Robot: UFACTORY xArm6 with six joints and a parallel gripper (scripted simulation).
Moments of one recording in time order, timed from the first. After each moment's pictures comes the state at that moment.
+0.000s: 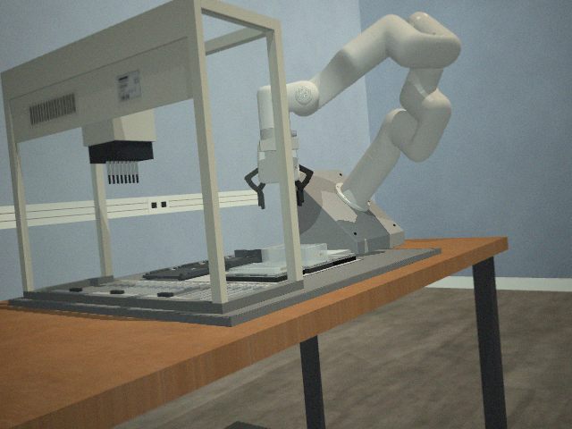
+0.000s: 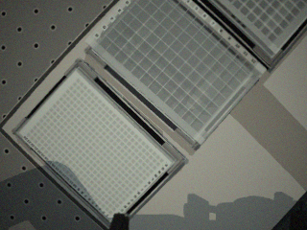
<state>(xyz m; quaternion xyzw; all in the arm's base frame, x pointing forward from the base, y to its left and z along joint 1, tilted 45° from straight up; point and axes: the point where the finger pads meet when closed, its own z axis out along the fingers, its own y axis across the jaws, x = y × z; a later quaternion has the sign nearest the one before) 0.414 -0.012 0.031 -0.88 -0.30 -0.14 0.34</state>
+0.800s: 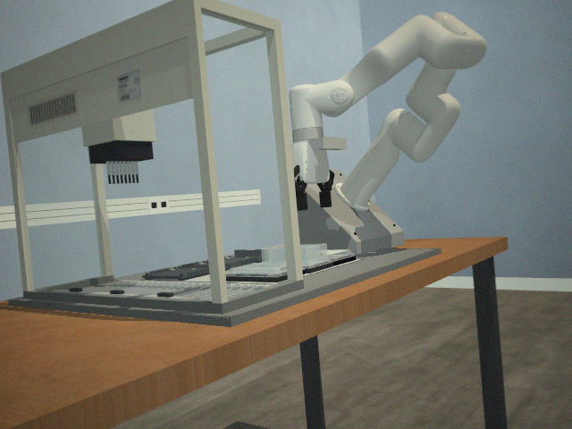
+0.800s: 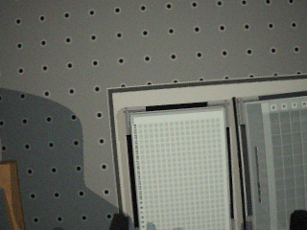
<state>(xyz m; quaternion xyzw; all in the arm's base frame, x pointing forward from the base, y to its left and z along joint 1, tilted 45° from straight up) 0.390 0.052 0.078 -0.71 -0.59 -0.26 0.27</state>
